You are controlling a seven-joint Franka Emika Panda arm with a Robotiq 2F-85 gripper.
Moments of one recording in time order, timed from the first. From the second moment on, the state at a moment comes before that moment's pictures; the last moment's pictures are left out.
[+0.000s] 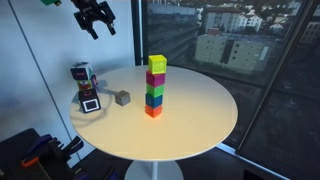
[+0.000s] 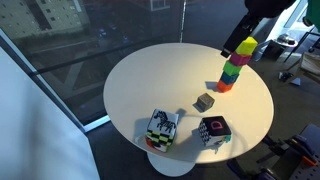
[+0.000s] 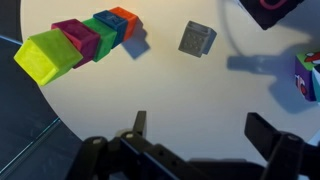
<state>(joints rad) 0.02 -0.38 0.21 -2.41 -0.22 2.31 0.09</state>
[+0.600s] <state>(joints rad) 0.04 -0.37 0.14 -2.41 -0.22 2.31 0.08</state>
